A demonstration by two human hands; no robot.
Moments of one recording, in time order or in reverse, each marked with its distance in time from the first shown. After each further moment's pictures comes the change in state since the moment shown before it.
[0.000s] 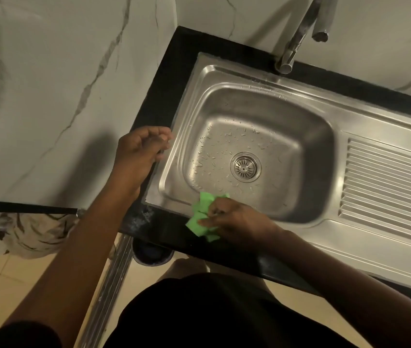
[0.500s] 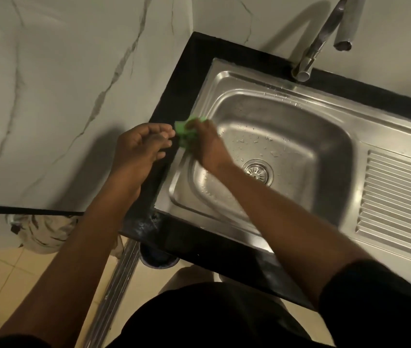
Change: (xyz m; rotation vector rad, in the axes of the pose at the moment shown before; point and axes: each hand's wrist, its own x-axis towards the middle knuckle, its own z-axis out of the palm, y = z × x) left_hand 0.008 0.016 -0.008 -0.007 0.079 -0.011; right_hand 0.187 0.031 -0.041 0.038 0.433 0.374
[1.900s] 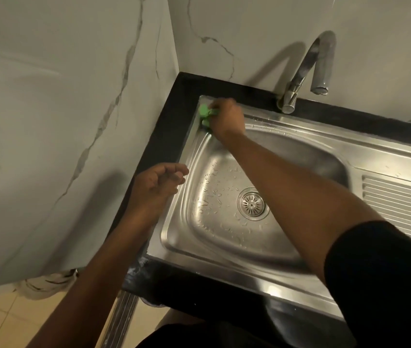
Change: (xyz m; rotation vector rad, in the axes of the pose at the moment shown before) left_hand 0.023 0.000 0.036 0.086 -0.100 -0.027; right_hand 0.128 0.047 -0.080 0.001 0.275 0.288
